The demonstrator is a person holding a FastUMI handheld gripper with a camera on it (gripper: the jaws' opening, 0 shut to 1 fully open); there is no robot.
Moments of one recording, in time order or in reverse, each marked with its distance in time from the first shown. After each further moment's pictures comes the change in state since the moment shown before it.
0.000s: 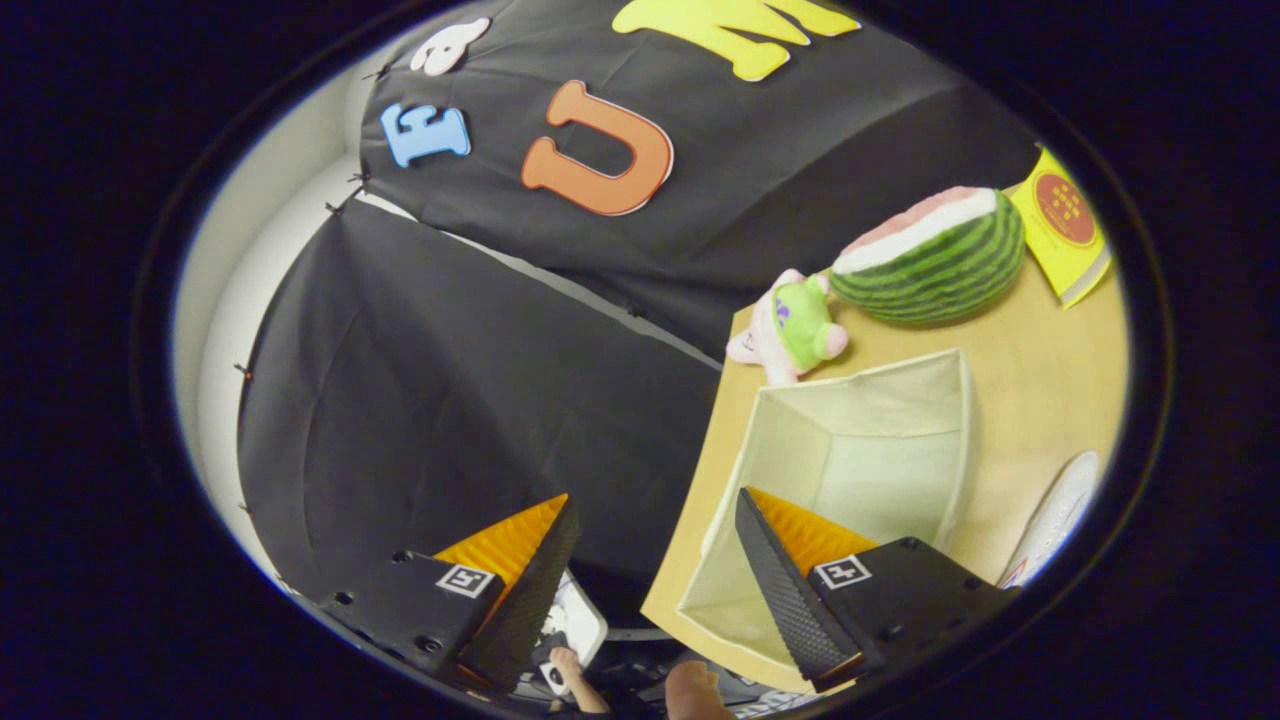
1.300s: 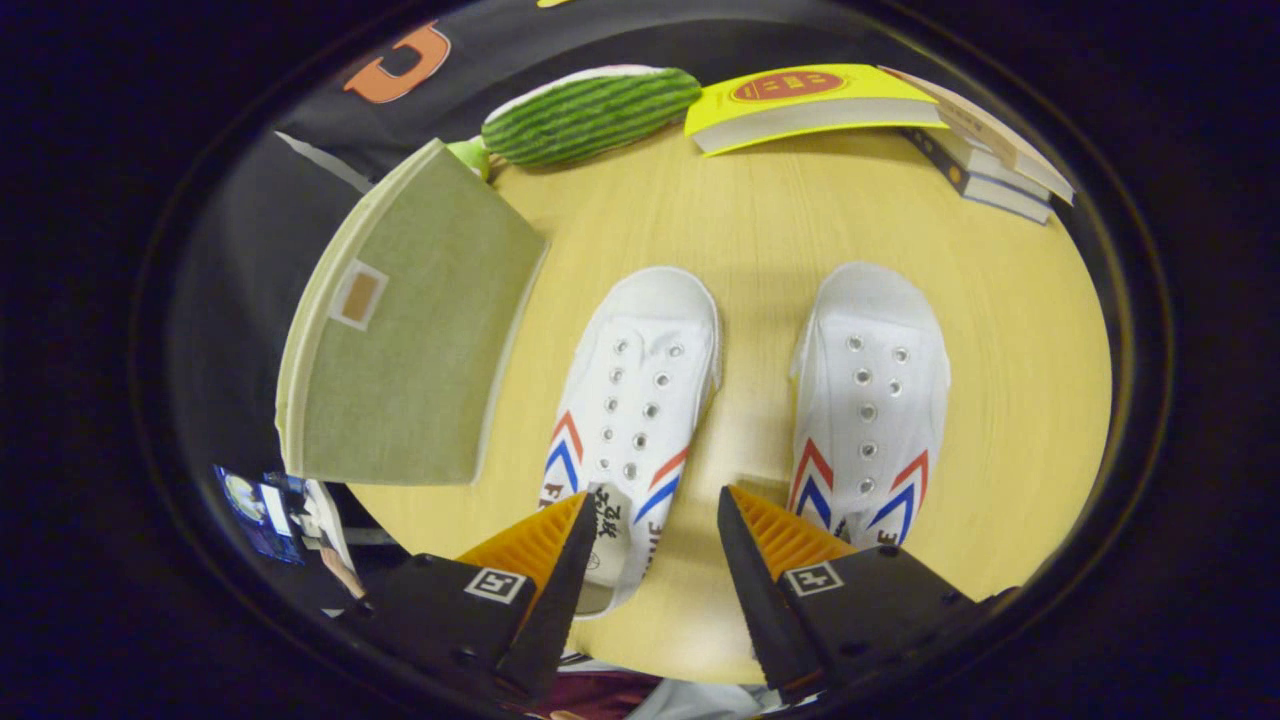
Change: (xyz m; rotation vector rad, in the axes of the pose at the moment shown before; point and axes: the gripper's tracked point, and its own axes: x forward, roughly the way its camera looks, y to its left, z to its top) arm -0.152 -0.308 -0.149 -0.009 0.349 -0.668
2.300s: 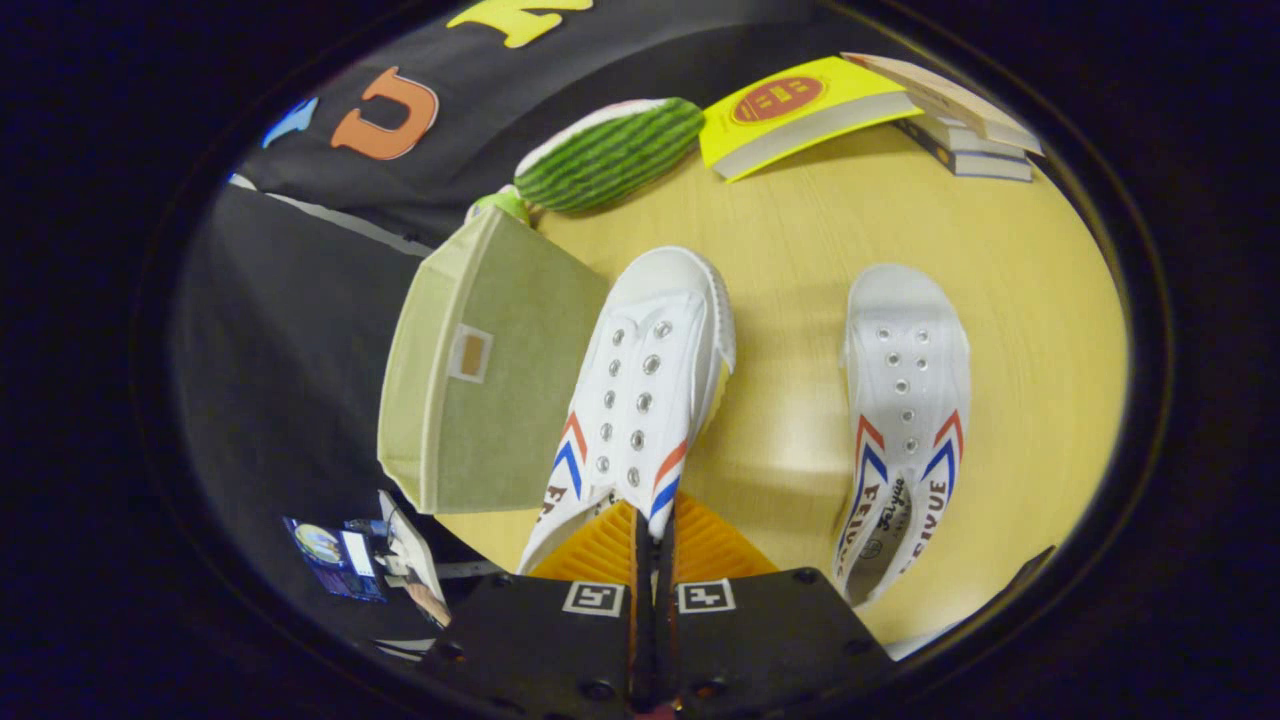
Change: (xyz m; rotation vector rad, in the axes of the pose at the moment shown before) arm -0.081 0.065 0.027 0.112 -0.106 0.200
